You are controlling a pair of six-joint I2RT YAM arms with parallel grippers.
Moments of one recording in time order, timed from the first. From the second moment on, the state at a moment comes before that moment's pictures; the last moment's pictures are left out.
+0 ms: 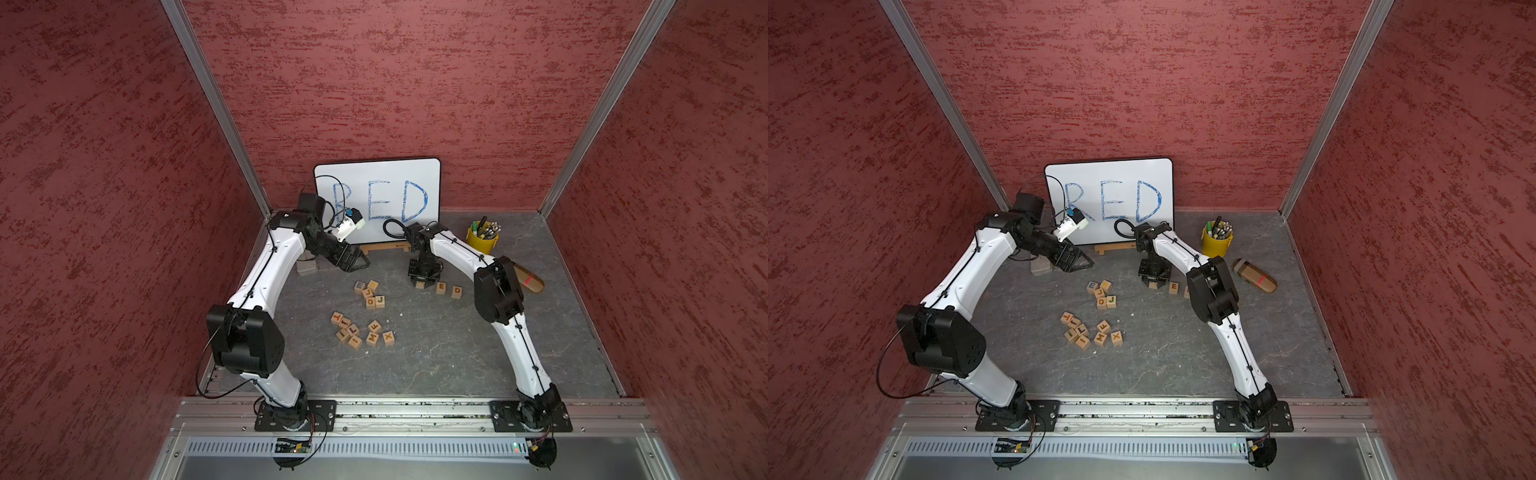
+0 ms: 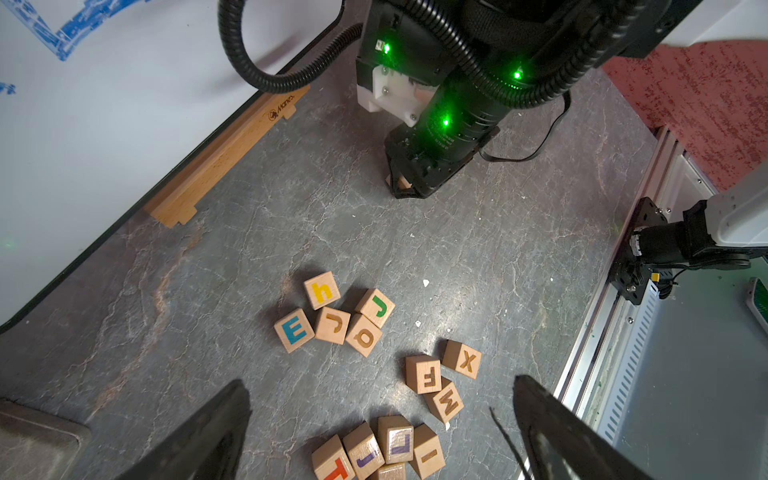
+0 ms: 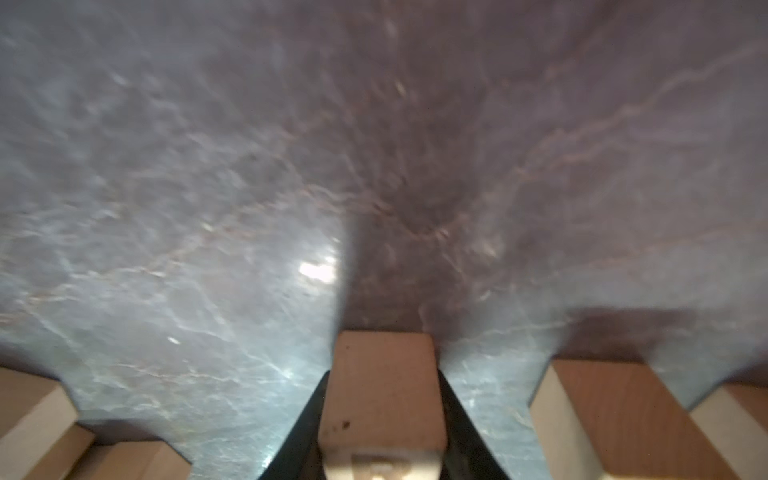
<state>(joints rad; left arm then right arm) -0.13 1.65 1.62 -1.15 0.63 0.50 0.54 2.39 2.05 -1.22 -0.12 0.72</state>
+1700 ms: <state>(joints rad) 0.24 1.12 0.50 0.10 0.51 -0.10 0.59 1.09 0.63 0.28 0.41 0.28</state>
